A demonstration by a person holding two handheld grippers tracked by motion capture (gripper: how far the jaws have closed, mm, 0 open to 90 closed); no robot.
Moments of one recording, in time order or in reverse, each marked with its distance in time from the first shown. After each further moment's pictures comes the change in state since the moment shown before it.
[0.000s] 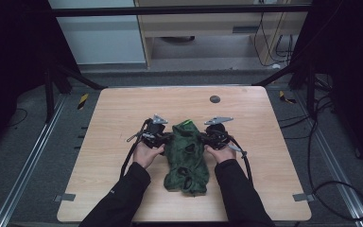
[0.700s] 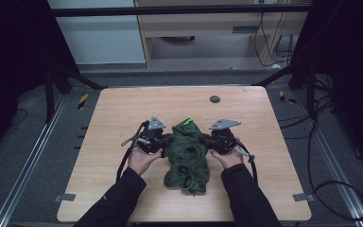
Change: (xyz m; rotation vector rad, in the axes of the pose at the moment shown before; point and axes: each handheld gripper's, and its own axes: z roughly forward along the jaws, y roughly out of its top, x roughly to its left) left arm -0.024 -0.002 -0.038 -0.061 -0.033 0.088; right arm 0.013 -0.002 -0.040 -0.077 0.036 -0.117
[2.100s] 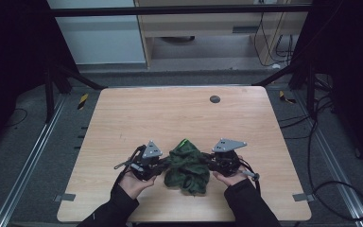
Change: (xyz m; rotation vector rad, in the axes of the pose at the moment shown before) left arm -0.037 -0.053 -0.031 0.064 -0.069 0.061; right arm 0.036 -0.038 -0.031 -0.021 0.114 -0.040
